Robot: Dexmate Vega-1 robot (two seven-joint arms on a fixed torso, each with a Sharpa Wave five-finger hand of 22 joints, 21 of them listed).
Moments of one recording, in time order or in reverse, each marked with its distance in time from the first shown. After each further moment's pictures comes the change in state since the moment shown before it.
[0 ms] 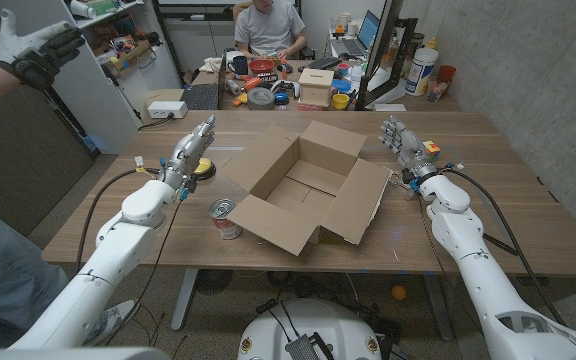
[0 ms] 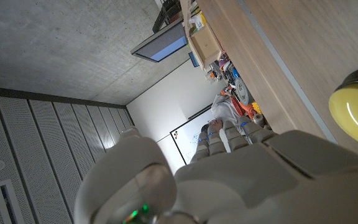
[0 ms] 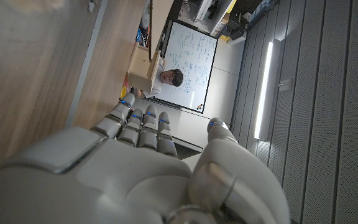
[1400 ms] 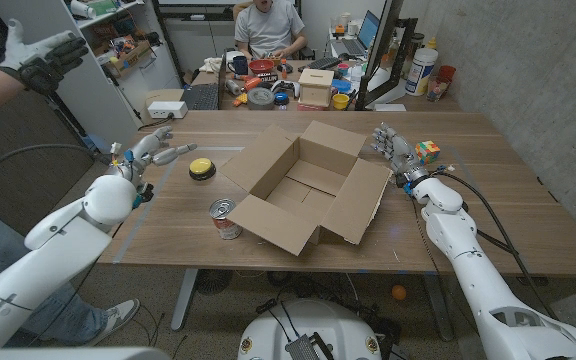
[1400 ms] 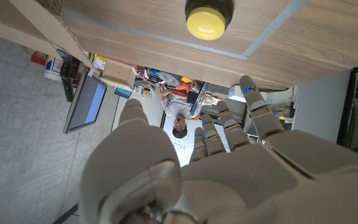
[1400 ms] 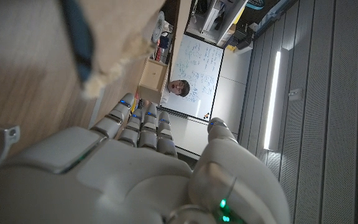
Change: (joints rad) left arm 0.253 0.309 -0.101 -0.506 0.514 0.685 0.194; left_hand 0.216 -0.012 0.006 -0.120 -0.034 0.144 -0.057 0.037 0.010 0.224 -0.037 0.045 0.024 0.309 0.035 0.052 0.014 0.463 0.250 0.108 0.010; right arm 0.024 0.013 -0.019 0.060 -0.032 -0.013 0.024; right_hand 0.000 0.000 -0.005 -0.005 0.000 0.011 -0.004 0.000 0.000 0.002 -0.002 0.000 0.005 0.000 0.000 0.000 0.000 0.004 0.004 -0.011 0.000
